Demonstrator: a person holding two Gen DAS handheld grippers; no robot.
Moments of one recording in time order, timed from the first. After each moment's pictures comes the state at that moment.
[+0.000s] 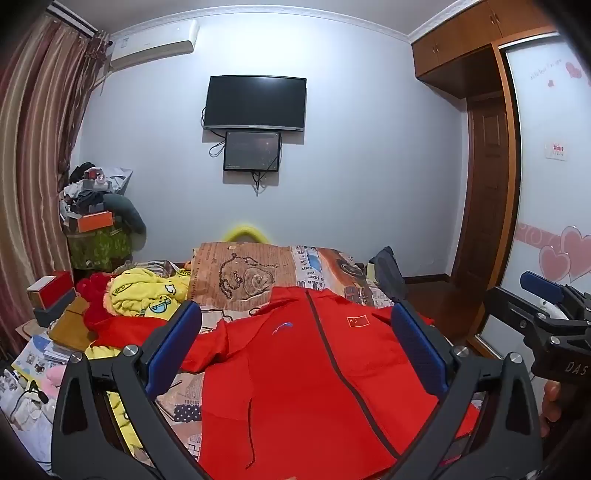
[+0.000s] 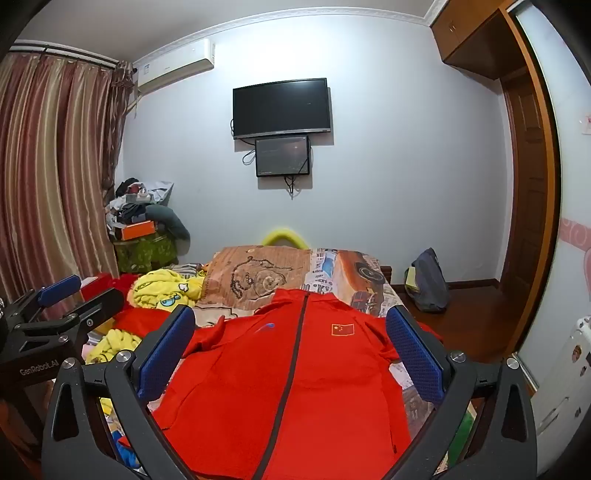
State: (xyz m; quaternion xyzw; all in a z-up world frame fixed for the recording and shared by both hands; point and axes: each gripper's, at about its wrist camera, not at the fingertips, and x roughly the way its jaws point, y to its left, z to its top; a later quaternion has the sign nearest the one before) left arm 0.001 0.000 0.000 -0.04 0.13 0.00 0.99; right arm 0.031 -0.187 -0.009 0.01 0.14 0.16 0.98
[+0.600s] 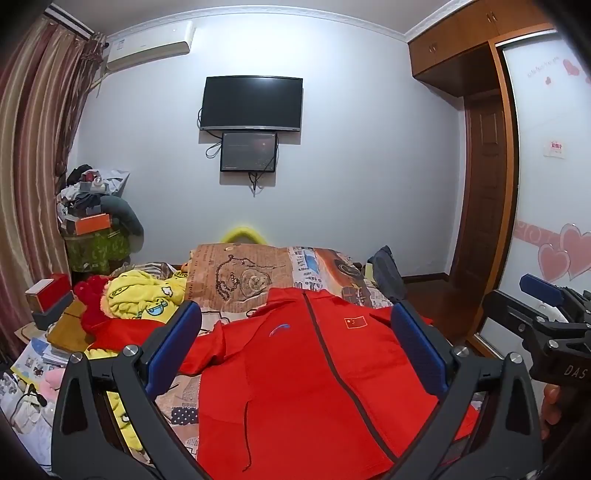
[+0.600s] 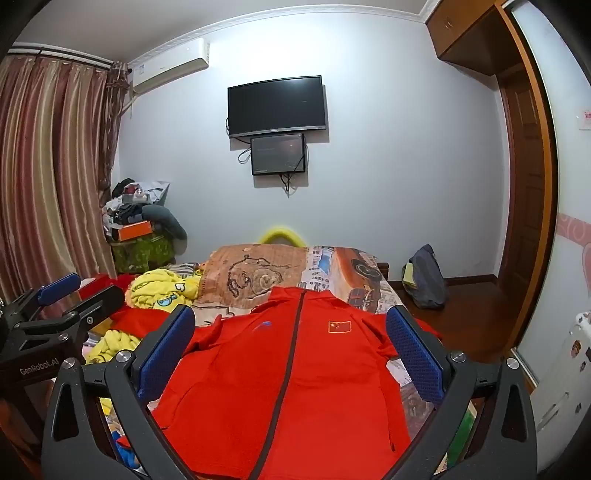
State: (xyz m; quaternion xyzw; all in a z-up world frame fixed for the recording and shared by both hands) left arm 0.006 -0.004 -0.001 -0.03 0.13 0.00 0.99; right arm 0.030 -0.189 -0.009 0.01 0.15 0.16 0.98
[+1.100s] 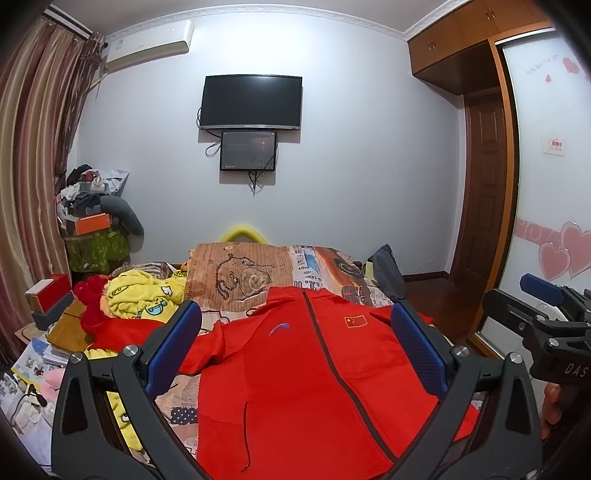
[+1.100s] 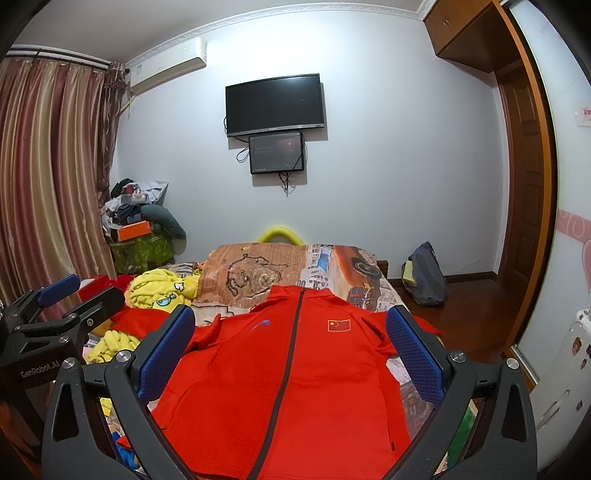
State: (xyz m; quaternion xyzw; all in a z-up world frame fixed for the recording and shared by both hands) left arm 0.008 -0.005 -0.003 -0.03 0.13 0.00 0.99; right arm 0.033 -0.190 -0.008 0.02 0.15 0.15 0.98
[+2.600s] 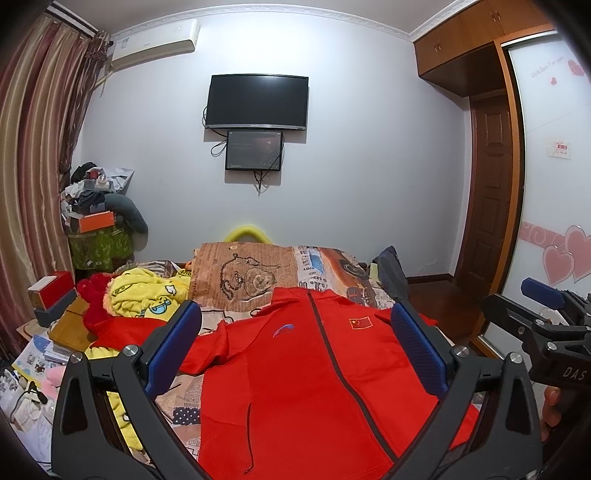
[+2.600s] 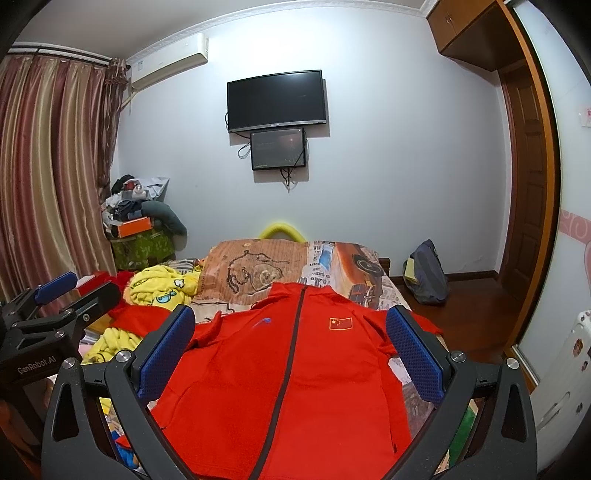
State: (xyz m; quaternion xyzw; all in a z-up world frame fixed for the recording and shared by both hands) left arm 0.010 -0.004 -0.001 -0.03 0.13 0.01 0.99; right arm 0.037 -0.185 -0.011 0.01 0.16 0.15 0.97
